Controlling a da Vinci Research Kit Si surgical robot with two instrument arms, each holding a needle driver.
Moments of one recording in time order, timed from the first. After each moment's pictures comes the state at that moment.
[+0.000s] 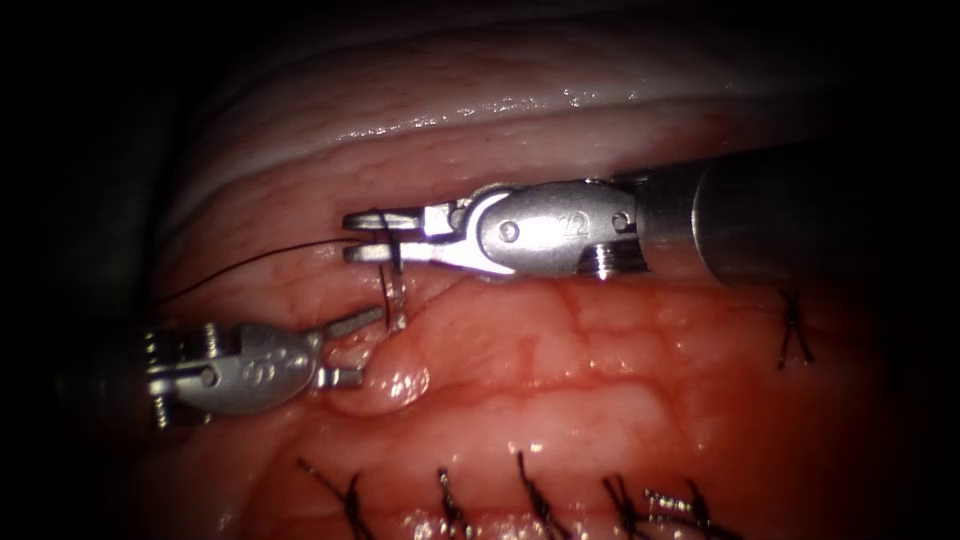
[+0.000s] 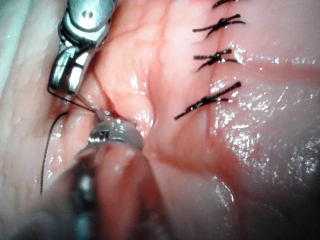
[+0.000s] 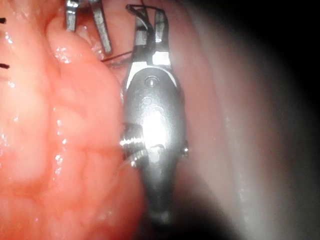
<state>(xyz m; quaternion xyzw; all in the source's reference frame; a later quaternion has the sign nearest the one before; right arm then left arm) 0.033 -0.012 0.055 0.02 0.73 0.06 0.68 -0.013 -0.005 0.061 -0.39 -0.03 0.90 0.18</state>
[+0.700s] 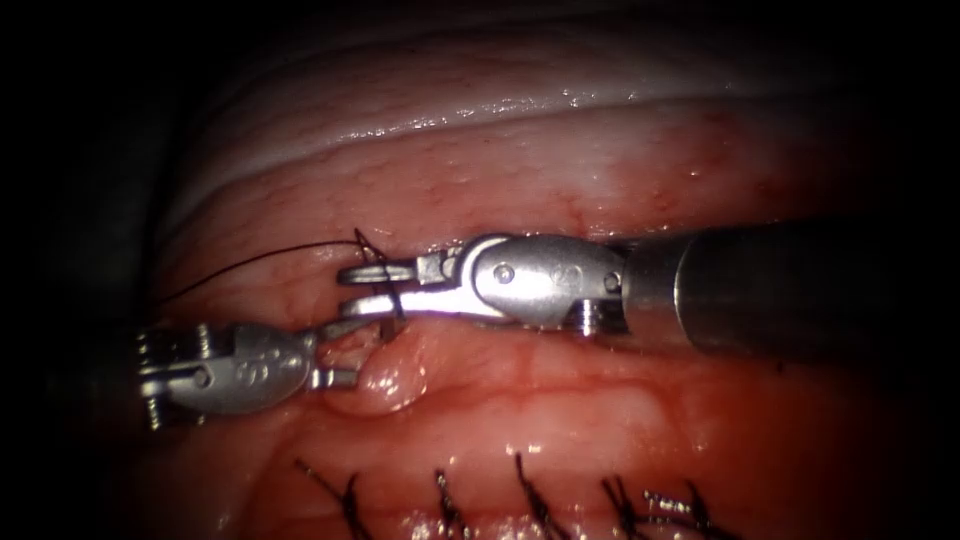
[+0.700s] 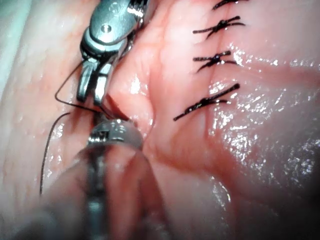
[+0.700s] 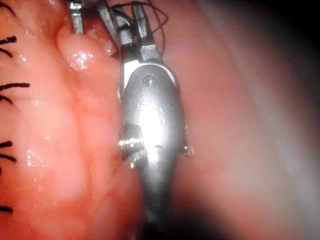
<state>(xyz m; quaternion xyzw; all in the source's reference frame) 0.033 -0.014 0.058 0.11 0.71 0.08 0.69 -0.013 -0.006 0.060 -0.39 -0.03 0.90 0.18</state>
